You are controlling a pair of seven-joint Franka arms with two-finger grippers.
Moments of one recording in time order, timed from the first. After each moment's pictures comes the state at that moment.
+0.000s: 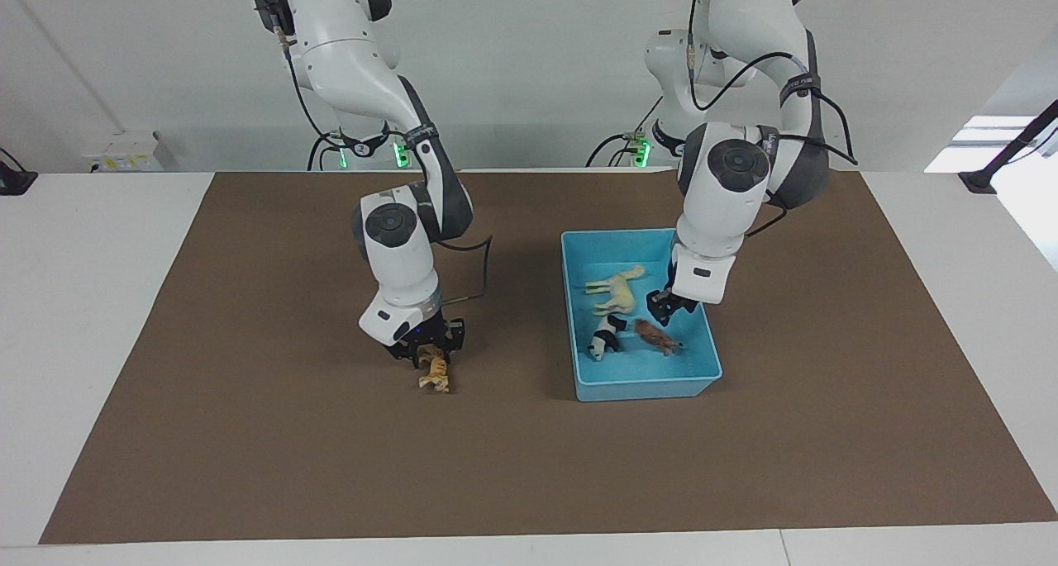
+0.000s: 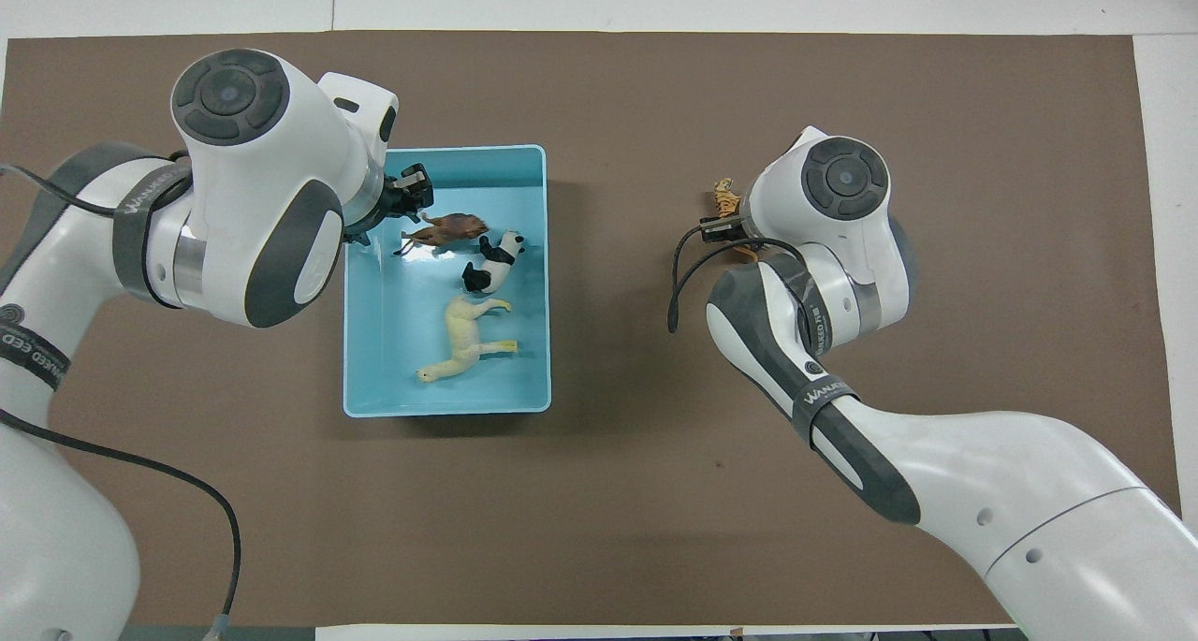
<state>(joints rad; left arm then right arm) -0.34 0.29 -0.01 -1.68 0.05 1.99 -0.75 0.34 0.47 -0.01 -1.77 -0.04 2.34 0.23</state>
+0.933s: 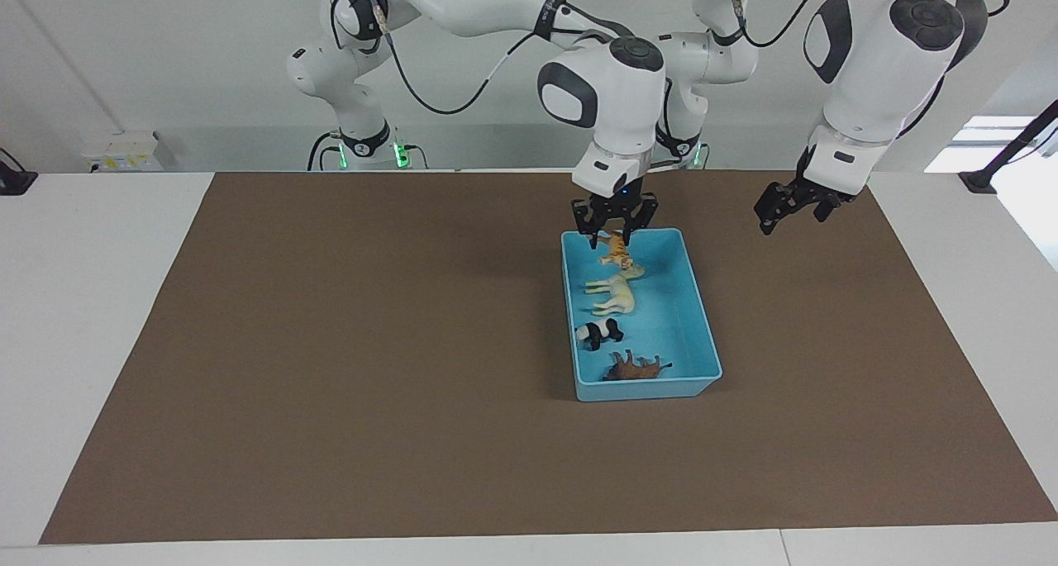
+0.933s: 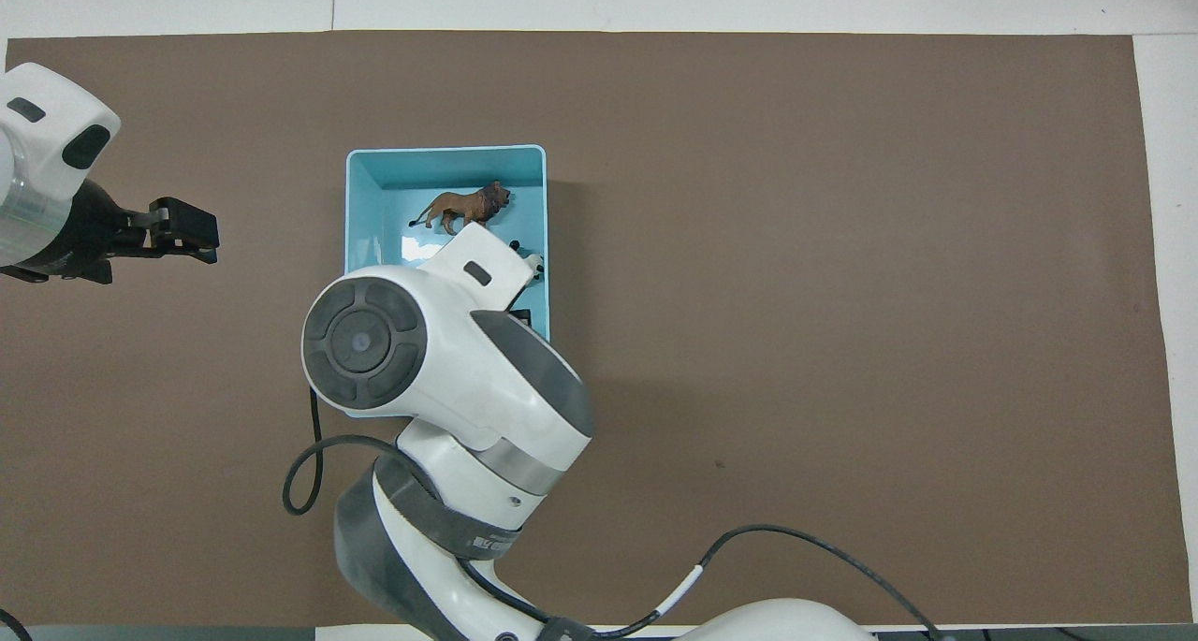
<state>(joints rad) -0.13 0.01 0.01 -1.68 0.06 1.65 -0.25 0.84 0.59 0.01 -1.23 -0.07 1.94 0.80</state>
